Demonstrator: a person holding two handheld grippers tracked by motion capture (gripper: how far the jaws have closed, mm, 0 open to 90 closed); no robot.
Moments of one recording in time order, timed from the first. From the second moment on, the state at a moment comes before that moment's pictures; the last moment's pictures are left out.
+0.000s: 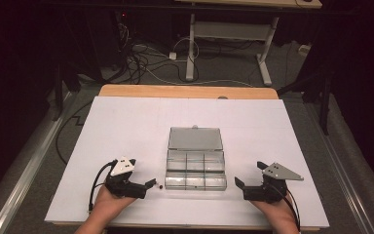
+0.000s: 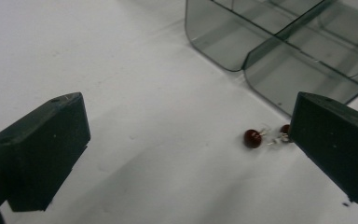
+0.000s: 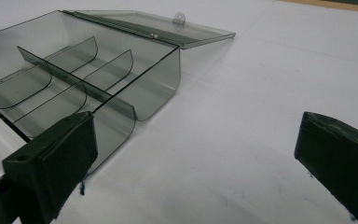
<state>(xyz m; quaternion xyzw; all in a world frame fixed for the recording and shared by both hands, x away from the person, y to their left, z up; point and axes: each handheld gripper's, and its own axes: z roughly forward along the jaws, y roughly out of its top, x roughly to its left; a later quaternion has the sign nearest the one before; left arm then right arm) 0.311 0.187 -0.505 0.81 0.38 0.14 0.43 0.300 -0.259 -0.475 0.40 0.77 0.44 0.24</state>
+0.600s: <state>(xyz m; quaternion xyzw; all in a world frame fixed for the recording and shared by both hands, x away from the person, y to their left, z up) 0.308 0.192 -0.503 0.83 0.34 0.10 0.43 0.303 -0.249 -0.480 0.38 0.79 0.42 0.21</state>
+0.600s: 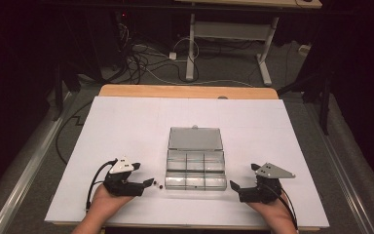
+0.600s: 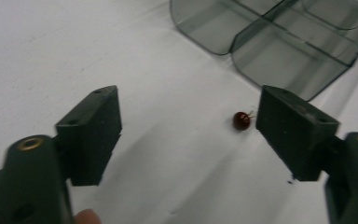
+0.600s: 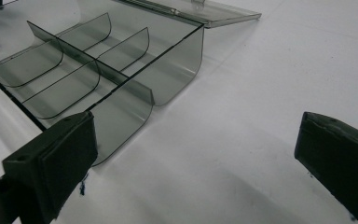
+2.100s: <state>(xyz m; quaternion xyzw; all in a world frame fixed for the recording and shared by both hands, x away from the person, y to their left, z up) 0.308 0.164 -0.508 0.86 0.31 0.08 0.40 0.296 -0.253 -0.482 0.38 0.79 0.42 0.20</state>
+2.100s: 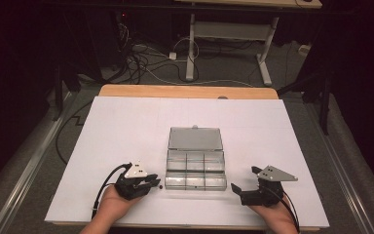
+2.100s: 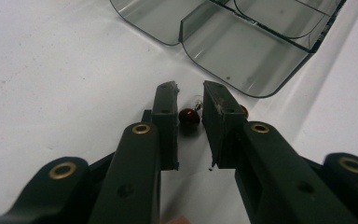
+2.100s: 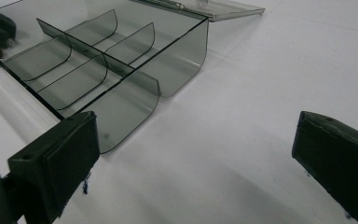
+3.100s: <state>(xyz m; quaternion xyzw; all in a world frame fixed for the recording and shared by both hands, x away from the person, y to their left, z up) 0.306 0.164 -0.508 0.86 0.29 0.08 0.40 0.295 -0.251 -0.482 0.38 0.80 0.42 0.21</state>
